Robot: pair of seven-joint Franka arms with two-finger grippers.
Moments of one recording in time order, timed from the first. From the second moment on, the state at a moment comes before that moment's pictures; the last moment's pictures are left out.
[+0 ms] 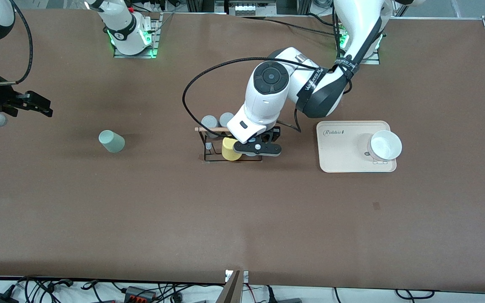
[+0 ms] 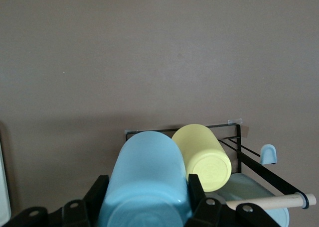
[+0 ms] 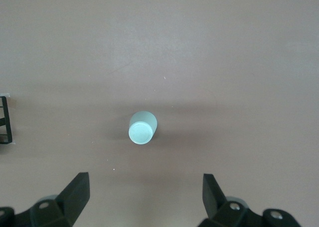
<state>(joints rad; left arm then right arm) -0.54 0.63 -0.20 -1.26 0.04 1.95 -0.69 -0.08 0.00 0.04 -1.74 -0.03 1.72 -0.05</state>
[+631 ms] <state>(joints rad) -0.54 0.66 -0.20 -1.31 0.09 2.00 -0.69 -0.08 0.01 0.04 -1.74 -0.03 1.72 -0.05</state>
